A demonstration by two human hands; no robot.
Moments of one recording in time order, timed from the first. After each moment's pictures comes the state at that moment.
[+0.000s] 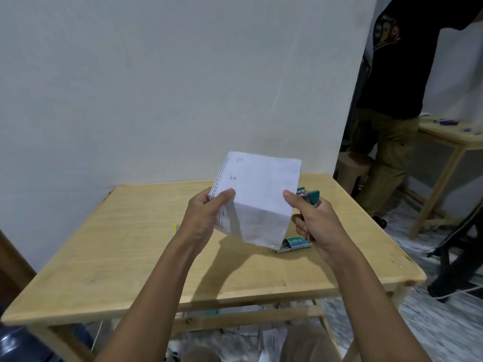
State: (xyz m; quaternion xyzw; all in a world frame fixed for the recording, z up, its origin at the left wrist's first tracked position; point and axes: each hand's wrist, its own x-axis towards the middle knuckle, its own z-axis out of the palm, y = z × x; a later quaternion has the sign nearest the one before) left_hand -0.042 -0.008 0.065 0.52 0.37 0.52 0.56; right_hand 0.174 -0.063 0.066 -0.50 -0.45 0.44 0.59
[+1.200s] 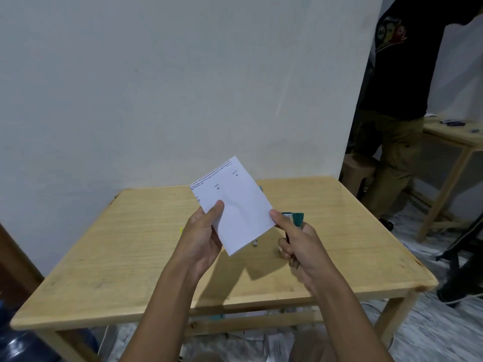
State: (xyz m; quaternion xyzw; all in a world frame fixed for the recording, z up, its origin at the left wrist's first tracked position) left_hand -0.050 -0.039 0.069 0.39 0.32 0.54 0.67; right_hand 0.129 -0.074 0.042 -0.51 -0.37 0.51 0.59
